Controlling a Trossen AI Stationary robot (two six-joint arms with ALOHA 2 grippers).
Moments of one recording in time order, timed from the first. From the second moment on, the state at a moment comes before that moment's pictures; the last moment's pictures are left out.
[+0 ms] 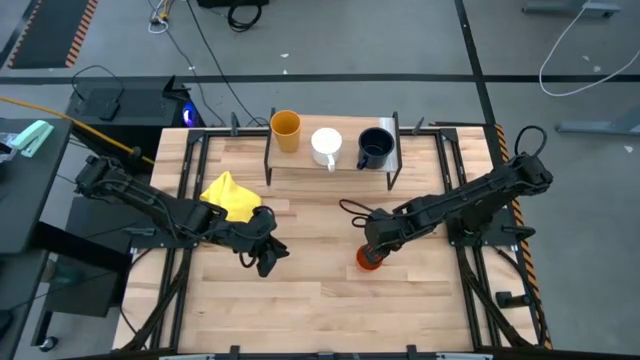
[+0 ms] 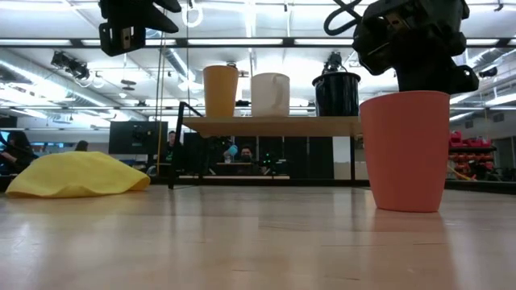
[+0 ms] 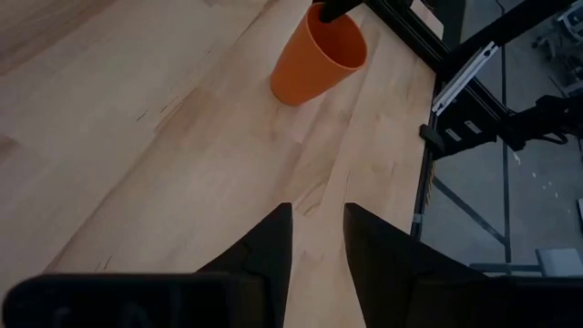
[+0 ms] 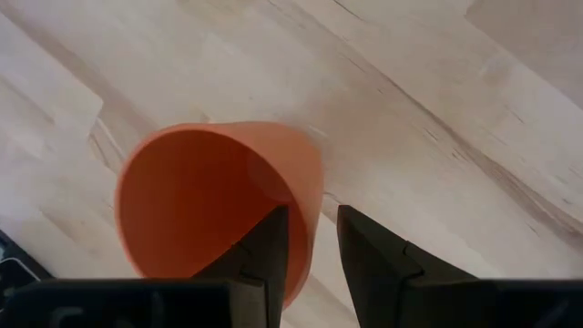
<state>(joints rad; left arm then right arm) -0.40 1.23 0.91 -0.33 -0.24 -0.92 0.29 1.48 1.02 -0.82 0.00 1.23</state>
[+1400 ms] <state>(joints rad) -0.39 1.23 0.91 -0.33 -0.25 -0.86 0.25 1.48 1.51 -1.44 0.10 1.03</state>
